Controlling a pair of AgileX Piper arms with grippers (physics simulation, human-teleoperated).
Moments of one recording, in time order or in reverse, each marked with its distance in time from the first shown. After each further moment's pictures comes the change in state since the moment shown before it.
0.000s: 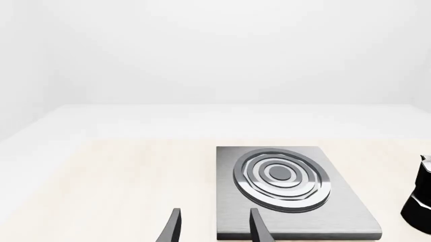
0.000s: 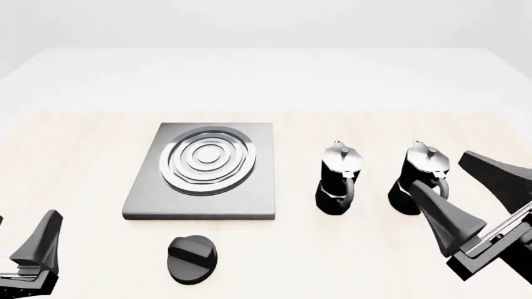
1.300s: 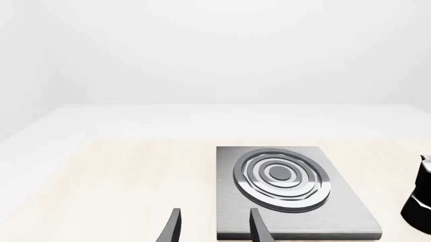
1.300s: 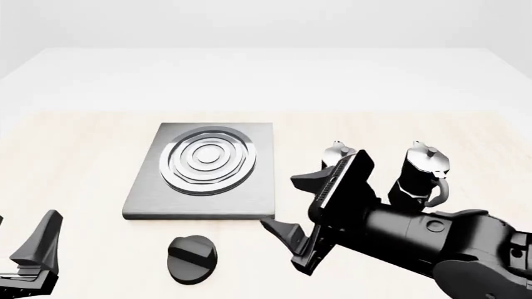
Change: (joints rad) left arm 0.000 0.000 0.000 0.000 0.000; right arm 0.408 0.796 -0.266 -0.104 -0.028
